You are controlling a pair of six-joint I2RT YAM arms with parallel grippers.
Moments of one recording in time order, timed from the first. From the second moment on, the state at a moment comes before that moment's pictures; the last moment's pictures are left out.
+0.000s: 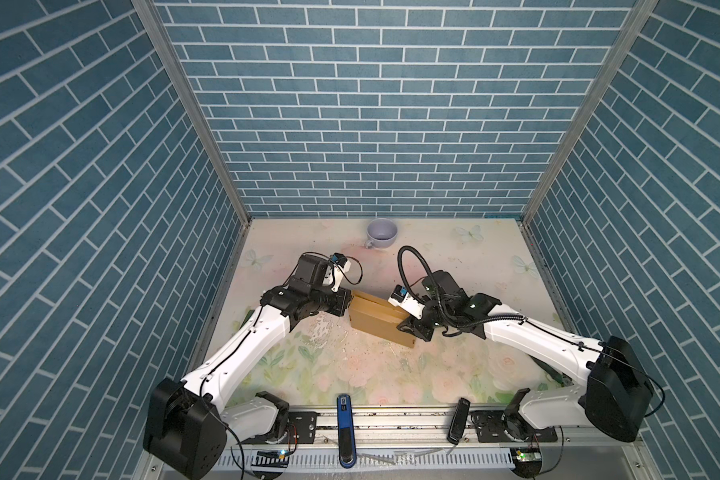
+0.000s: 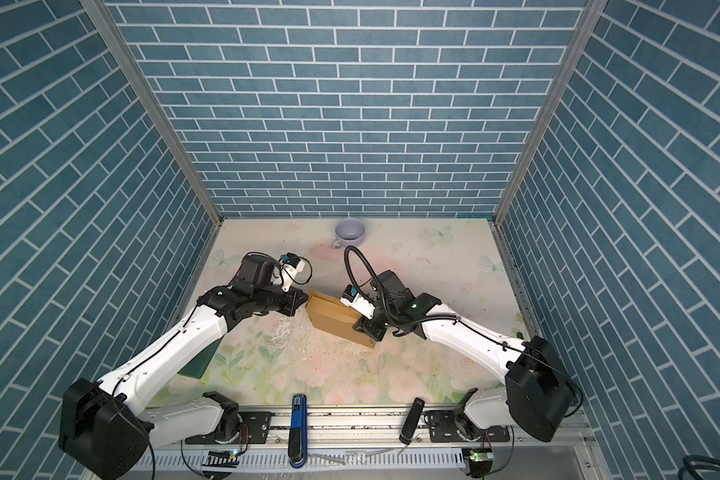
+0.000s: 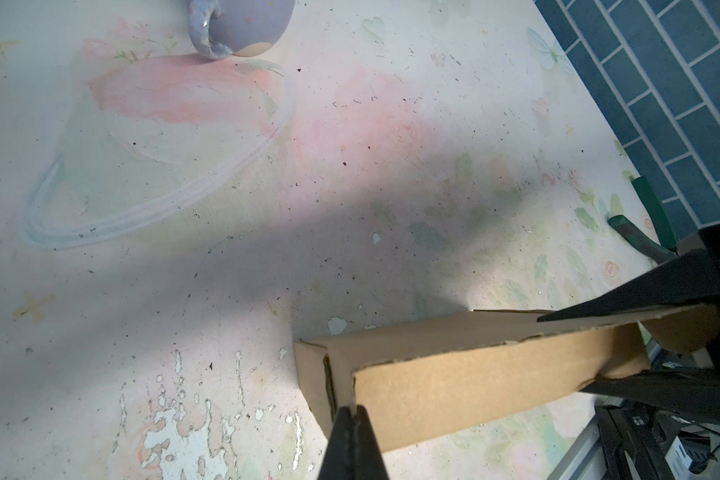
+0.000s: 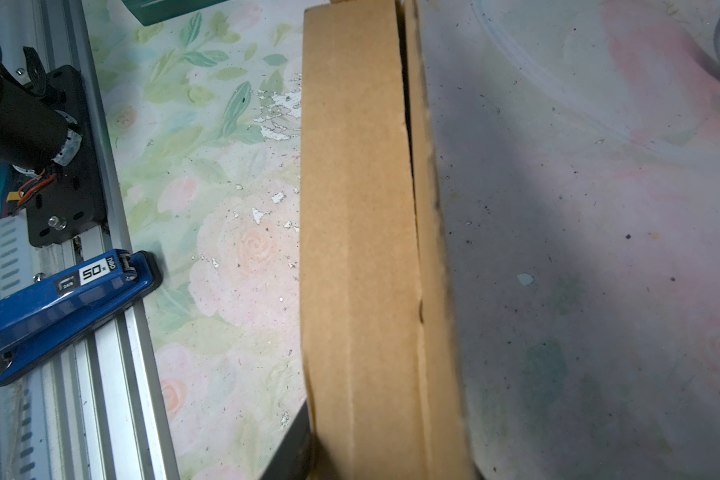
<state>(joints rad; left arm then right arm) -0.43 1.19 0.92 -0.56 0.31 -0.15 0.83 1.36 0.93 -0.46 -0.33 -0.26</state>
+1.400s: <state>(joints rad) -0.46 1.16 0.83 -0.47 0.26 -0.19 0.83 1.37 0.93 -0.45 -0.31 -0.23</state>
